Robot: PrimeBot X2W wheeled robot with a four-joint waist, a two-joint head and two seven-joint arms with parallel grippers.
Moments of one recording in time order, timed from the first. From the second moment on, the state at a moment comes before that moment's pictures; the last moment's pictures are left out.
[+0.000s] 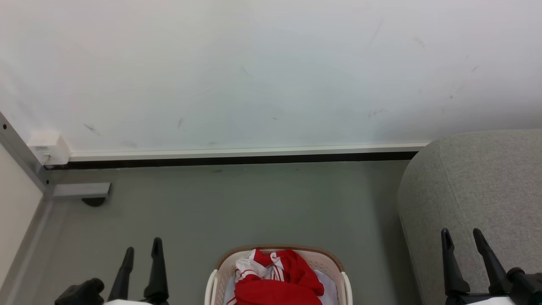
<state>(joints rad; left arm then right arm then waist) 0.00 0.04 -0.01 0.16 -0.48 -0.03 -0.19 -0.02 -0.06 0.00 0.17 0.30 0.13 -0.19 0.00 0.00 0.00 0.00</state>
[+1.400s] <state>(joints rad) 0.03 0.05 -0.03 0.19 -0.23 -0.01 -0.26 -0.01 -0.05 0.04 0.22 0.19 0.13 -0.26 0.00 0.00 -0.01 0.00</state>
